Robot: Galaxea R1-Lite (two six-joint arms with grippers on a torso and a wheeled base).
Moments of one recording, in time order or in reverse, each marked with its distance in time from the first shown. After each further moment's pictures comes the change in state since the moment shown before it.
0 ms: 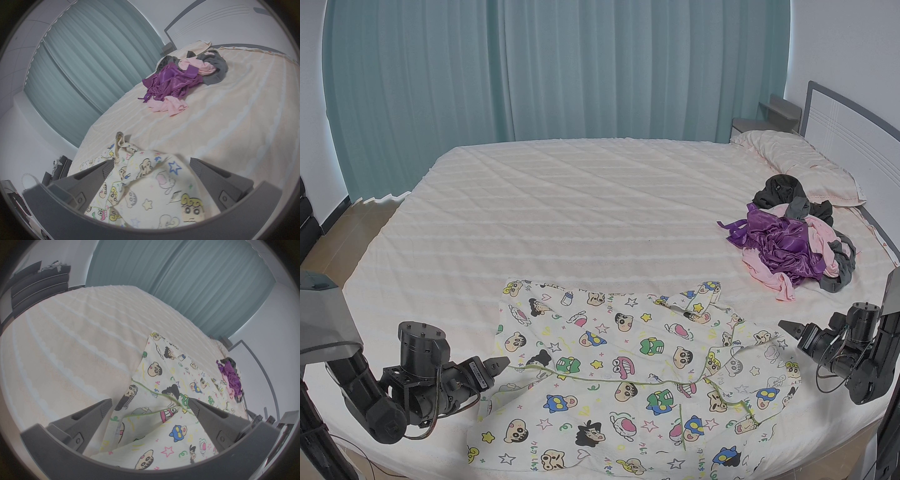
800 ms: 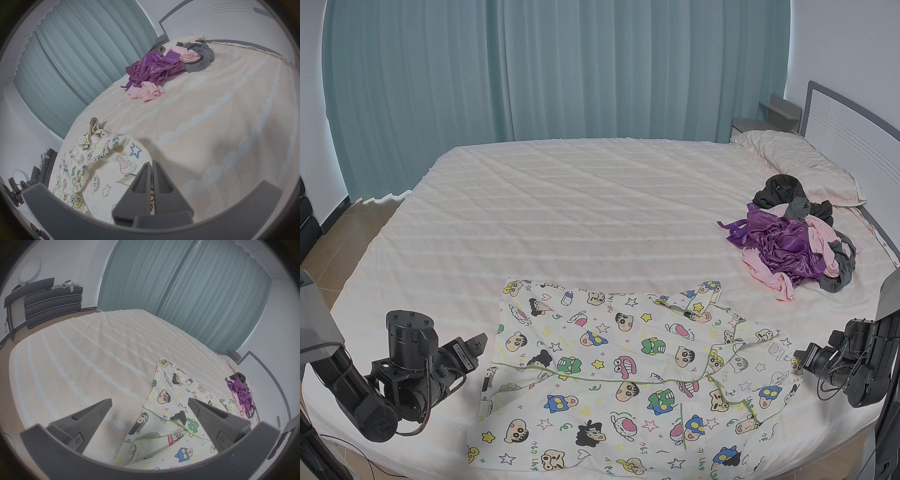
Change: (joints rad) left arm -0.001 -0.080 -0.015 0.003 0.226 0.036; right arm -0.101 0.143 0.002 0.002 0.004 -0.134
